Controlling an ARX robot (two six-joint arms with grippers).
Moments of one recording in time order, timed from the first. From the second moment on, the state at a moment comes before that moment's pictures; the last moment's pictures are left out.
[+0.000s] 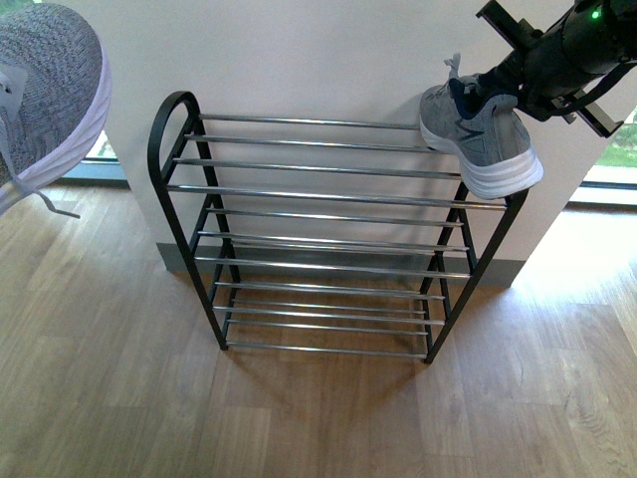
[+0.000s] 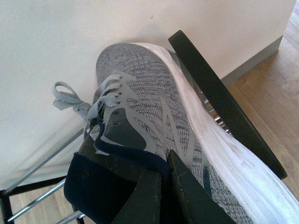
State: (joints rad) left arm -0.32 1.08 0.46 -0.03 -0.58 -0.50; right arm -0.02 2.29 1.57 0.06 0.16 0.81
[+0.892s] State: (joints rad) left arm -0.32 1.08 0.46 -0.03 -0.58 -0.50; right arm -0.02 2.23 1.53 0.10 -0.04 0.73
